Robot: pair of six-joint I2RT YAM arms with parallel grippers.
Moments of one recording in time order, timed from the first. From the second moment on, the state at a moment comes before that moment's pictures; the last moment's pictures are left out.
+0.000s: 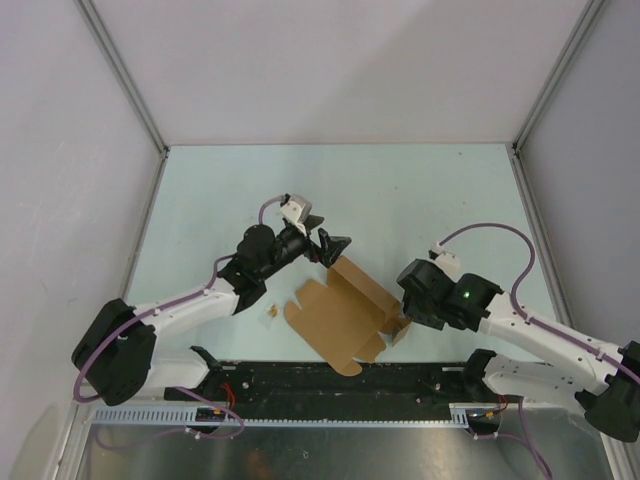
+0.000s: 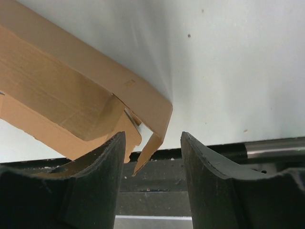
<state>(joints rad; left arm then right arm) -0.70 1.26 0.62 0.62 0.16 -0.21 0.90 0.97 0.79 -0.98 0.31 1.12</state>
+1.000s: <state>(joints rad) -0.70 1.25 0.60 0.62 0.17 -0.23 1.04 0.98 0.67 -0.94 0.38 1.43</state>
